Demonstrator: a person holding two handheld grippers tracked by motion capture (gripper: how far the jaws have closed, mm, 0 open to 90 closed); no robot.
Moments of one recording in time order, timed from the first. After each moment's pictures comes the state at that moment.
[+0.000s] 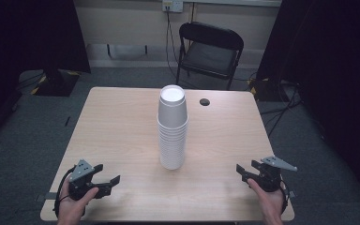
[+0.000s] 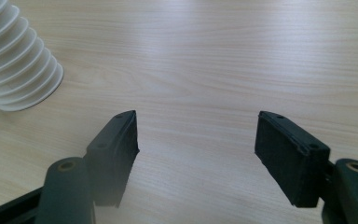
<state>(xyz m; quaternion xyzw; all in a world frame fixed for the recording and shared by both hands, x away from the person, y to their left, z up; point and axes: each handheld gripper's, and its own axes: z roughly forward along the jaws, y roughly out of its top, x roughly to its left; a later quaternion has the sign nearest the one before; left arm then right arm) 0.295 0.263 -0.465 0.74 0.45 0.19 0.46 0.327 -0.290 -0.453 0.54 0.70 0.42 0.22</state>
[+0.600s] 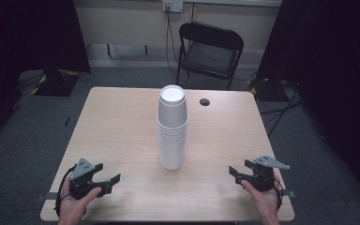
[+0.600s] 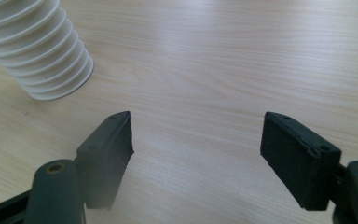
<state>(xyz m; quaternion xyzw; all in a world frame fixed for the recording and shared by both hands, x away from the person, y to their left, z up) 0.298 0.261 -0.465 0.74 0.46 0.18 0.45 0.328 -0.273 -0.452 0.50 0.73 0.43 0.20</state>
